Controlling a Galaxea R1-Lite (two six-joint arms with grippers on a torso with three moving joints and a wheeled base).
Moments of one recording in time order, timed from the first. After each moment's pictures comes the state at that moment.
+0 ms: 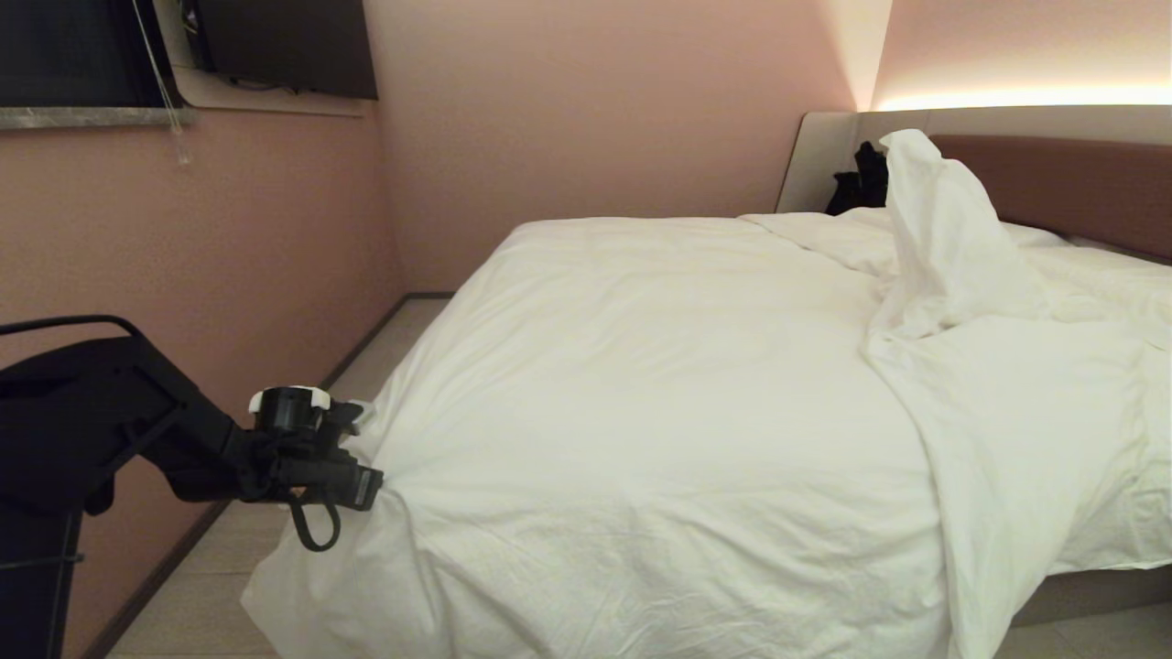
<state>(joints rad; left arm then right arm) 0.11 2.39 -1.15 -0.32 -0.25 0.32 0.01 0.00 0.00 -0.01 -0.01 0.00</state>
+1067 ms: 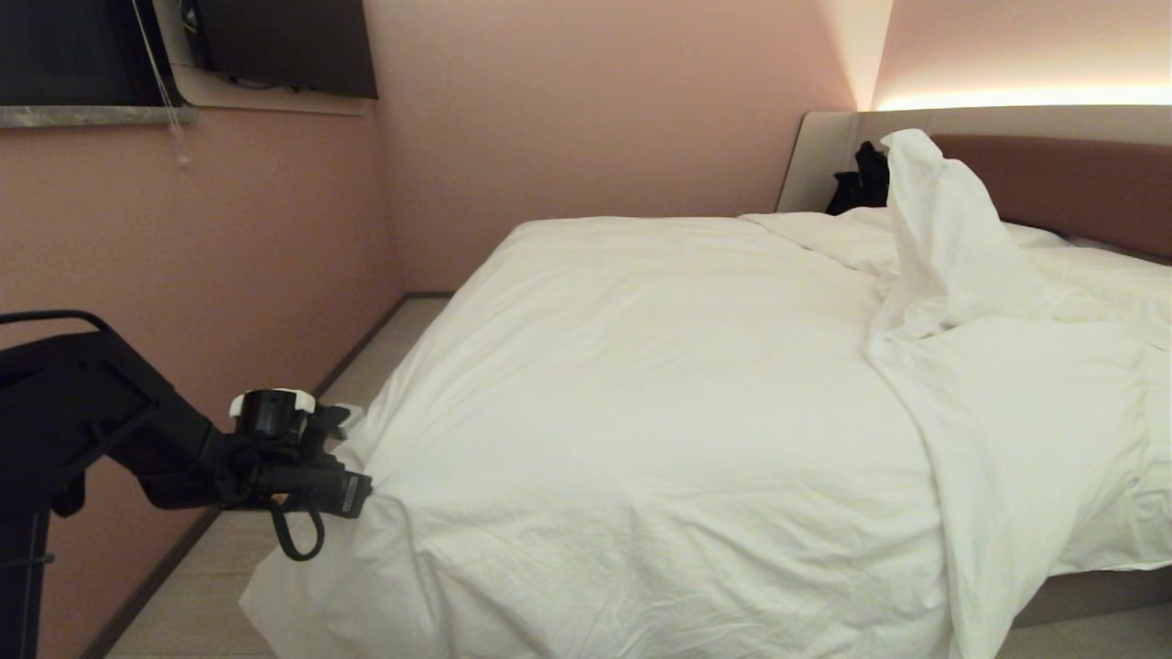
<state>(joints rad) 0.13 2.32 -1.07 -0.33 -0.27 0.32 0.01 0.00 0.00 -0.01 -0.01 0.00</state>
